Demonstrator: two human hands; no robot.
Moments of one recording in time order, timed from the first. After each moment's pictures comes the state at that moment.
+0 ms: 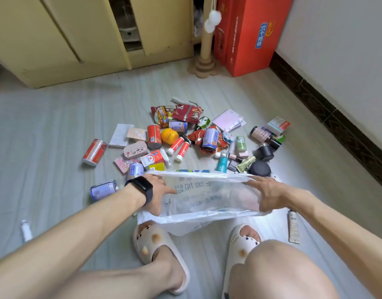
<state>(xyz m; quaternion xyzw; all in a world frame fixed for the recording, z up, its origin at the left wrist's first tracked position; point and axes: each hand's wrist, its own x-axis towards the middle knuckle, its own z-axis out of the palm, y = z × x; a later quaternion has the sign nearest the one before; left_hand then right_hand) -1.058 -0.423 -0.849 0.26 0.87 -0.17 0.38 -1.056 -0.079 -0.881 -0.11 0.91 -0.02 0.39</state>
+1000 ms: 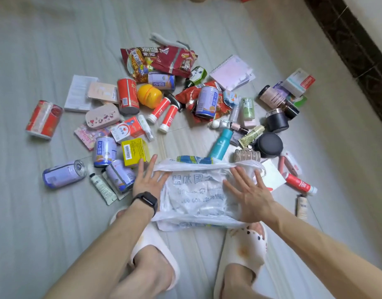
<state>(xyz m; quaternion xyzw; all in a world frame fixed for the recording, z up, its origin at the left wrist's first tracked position) -1.062 -0.403 -1.036 0.16 0.90 -0.27 0.29 -1.042 -0.101 -1.048 -0.22 0.92 0.09 0.31</state>
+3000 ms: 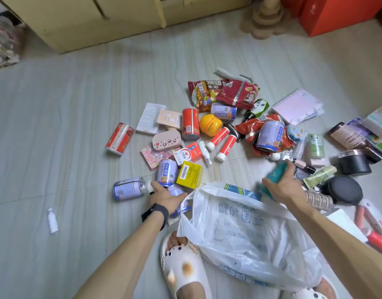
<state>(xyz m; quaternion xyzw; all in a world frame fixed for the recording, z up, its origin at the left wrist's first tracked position) -1.095 -0.511 -1.038 -0.42 0.83 0.30 0.22 -1.172 -0.192 -1.050 0.23 0.88 -0.32 0.25</state>
